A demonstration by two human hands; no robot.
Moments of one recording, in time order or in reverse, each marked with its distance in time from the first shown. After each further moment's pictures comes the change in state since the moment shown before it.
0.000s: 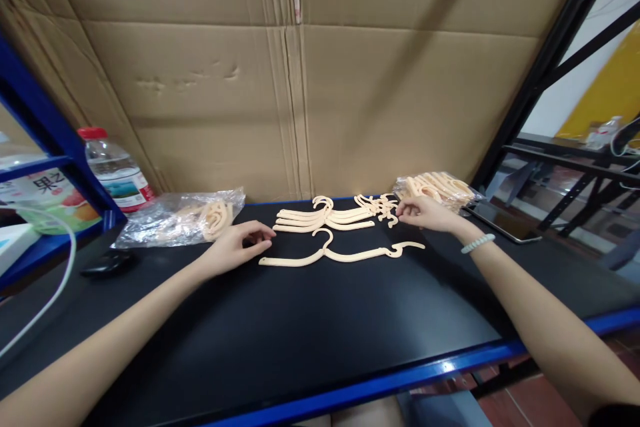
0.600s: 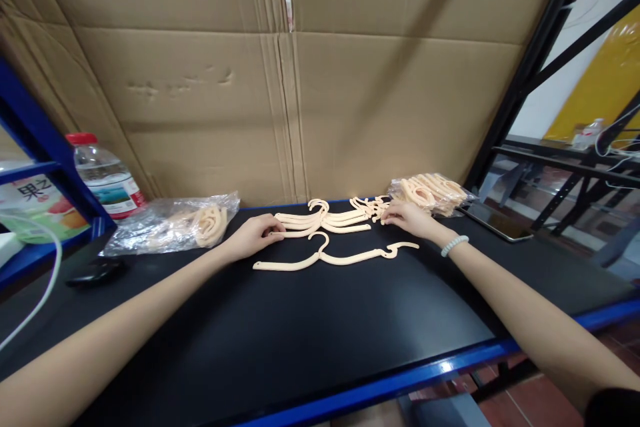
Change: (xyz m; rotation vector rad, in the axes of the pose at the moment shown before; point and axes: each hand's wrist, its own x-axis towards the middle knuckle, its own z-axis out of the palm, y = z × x) left_hand 0.049 -0.013 0.019 0.135 0.019 0.087; right_hand 0.015 0.008 0.024 -0.147 0.275 -0.288
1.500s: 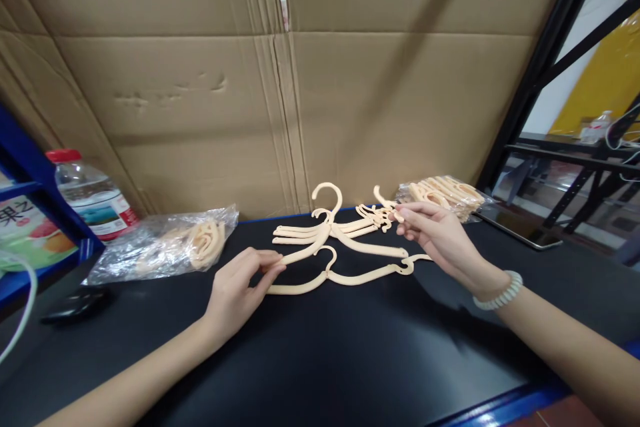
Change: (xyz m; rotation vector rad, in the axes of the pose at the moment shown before) left_hand -0.052 0.048 0.012 0.065 0.546 0.193; right_hand -0.005 -0.101 -0.005 1.094 0.465 0.484
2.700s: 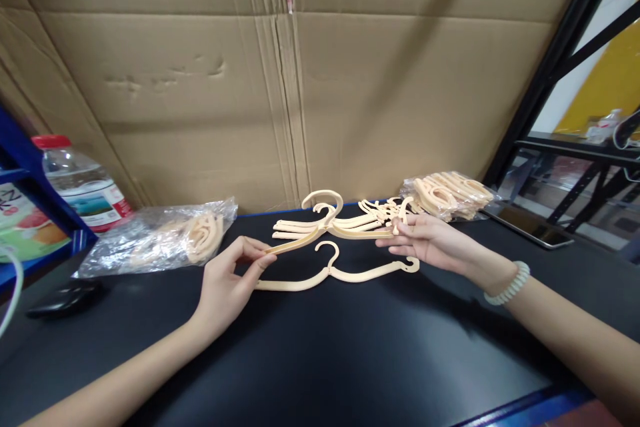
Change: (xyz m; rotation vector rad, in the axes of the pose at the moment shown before) left_hand -0.002 -0.006 0.001 -0.254 0.077 -0.338; right_hand 0.010 0.017 -0.012 0.144 -0.370 0.440
